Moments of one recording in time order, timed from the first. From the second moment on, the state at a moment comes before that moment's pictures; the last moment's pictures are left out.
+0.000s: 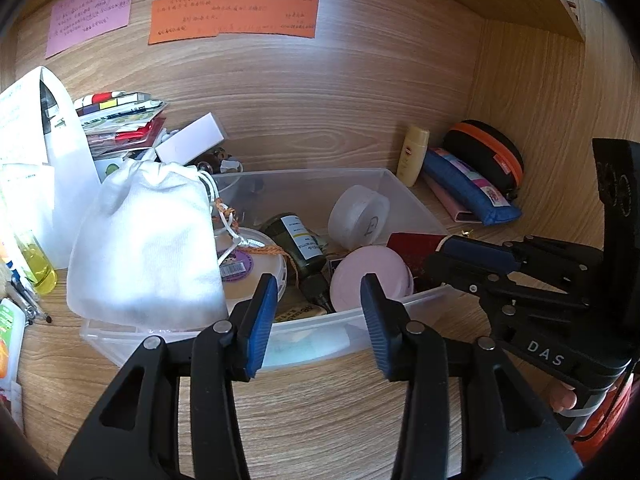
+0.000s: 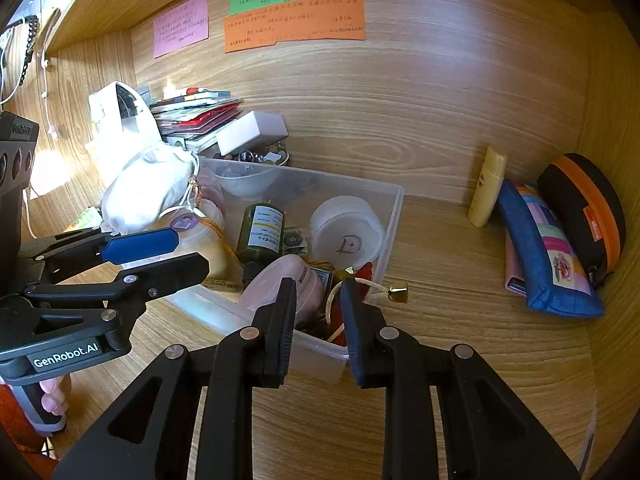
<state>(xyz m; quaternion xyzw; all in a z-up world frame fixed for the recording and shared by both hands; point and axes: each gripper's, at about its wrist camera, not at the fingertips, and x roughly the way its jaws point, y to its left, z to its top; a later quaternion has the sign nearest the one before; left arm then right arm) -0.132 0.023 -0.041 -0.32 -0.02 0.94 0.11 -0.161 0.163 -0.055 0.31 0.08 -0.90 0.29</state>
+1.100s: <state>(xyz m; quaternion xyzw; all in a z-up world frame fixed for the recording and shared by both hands) -0.038 -0.006 -0.026 -0.27 -0.02 0.96 0.01 -0.055 0.196 -0.016 0.24 0.07 -0.93 0.26</state>
